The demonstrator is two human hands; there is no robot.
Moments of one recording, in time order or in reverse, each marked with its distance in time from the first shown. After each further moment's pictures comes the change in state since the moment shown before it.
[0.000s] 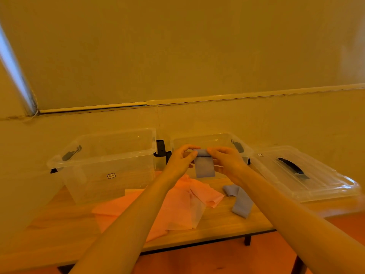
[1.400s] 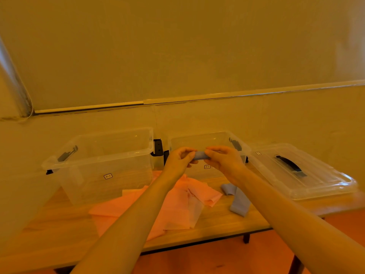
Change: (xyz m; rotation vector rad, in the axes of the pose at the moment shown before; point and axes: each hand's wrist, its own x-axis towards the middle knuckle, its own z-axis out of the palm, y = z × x) left_hand 0.005 -0.011 0.007 0.000 0.066 -0.010; right_hand 0.004 0.008 -0.005 0.083 0.074 -0.042
